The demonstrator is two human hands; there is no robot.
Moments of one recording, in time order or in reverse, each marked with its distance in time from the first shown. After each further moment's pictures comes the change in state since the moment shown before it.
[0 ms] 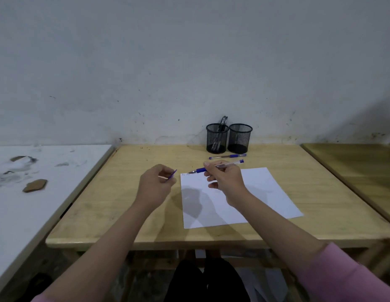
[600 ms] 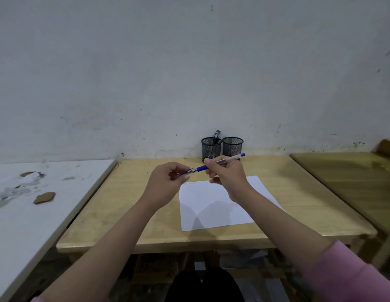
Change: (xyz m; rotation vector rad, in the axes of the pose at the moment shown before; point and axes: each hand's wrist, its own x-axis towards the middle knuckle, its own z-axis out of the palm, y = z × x) left_hand -0.036 0.071 -0.012 -0.096 -0.153 0.198; right_hand -0.033 -0.048 -0.014 0.052 -0.077 -0.203
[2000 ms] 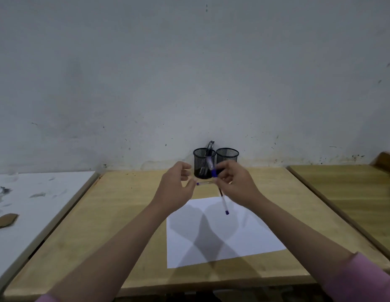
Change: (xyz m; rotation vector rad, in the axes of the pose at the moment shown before) left_hand 0.076 -0.024 0.051 0.162 0.029 0.120; right_hand 0.069 0.023 -0.055 -0.587 0.004 -0.205
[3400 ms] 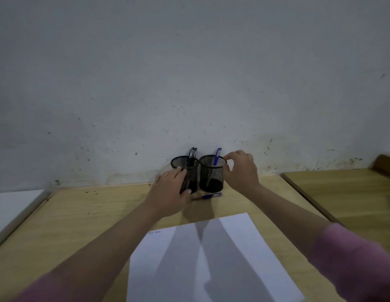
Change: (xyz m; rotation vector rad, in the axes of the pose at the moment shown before) left_hand 0.111 -0.069 0.082 0.593 -0.302 0.192; right_hand 0.125 0.101 -0.032 -0.593 0.248 0.054
